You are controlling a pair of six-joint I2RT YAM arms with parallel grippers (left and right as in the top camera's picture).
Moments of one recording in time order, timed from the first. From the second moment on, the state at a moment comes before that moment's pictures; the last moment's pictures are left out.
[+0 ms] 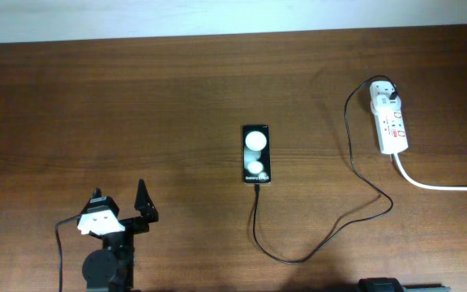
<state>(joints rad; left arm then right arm) -0.01 0.01 0.02 -0.08 -0.10 -0.20 -0.02 0.68 1.70 -0.67 -0.23 0.42</state>
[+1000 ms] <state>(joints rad) -0.01 0.01 0.02 -0.08 -0.10 -0.20 0.07 0.37 1.47 -0.50 -0.21 0.42</state>
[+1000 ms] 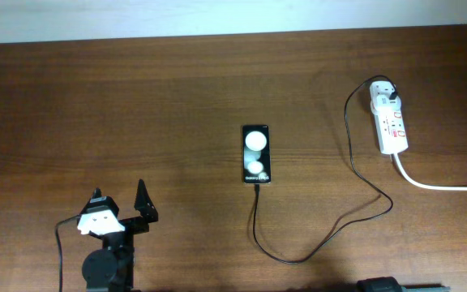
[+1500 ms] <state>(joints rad) 0.02 0.01 0.02 -0.08 -0.10 -0.20 0.07 0.24 1.47 -0.51 -0.09 0.38</state>
